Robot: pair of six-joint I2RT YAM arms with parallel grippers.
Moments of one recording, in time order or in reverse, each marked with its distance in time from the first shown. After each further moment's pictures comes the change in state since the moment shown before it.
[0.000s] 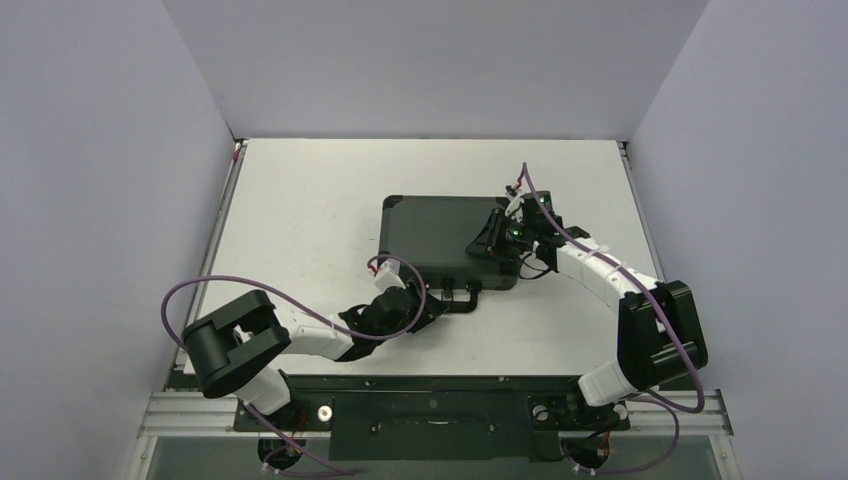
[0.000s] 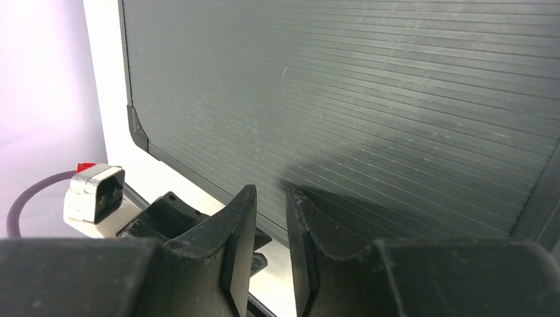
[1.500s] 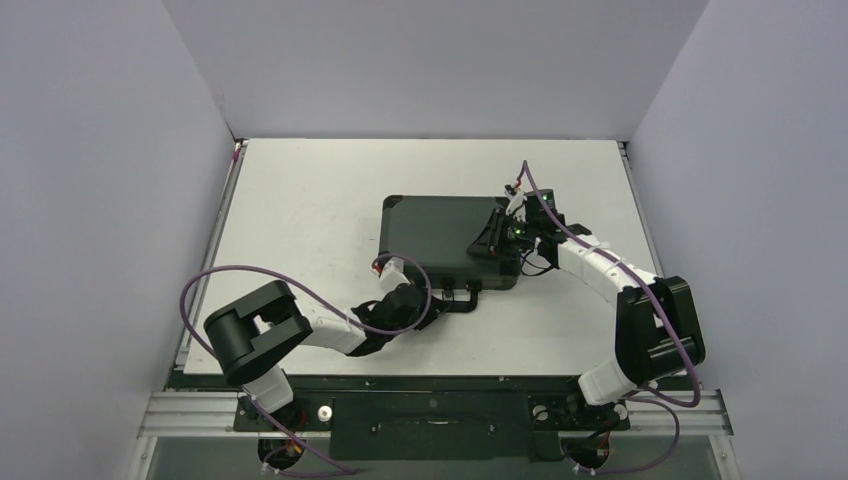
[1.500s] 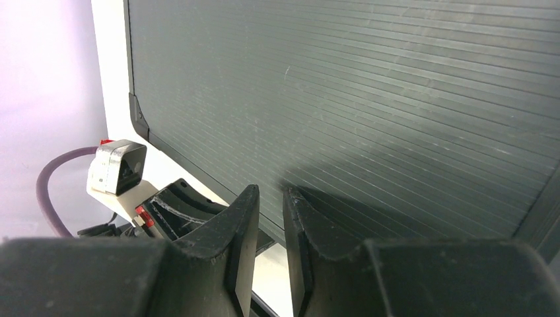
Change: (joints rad) left arm -0.003 0.116 0.070 0.014 -0.043 -0.086; right arm -0.032 0.031 0.017 -0.013 -0.075 -0.062
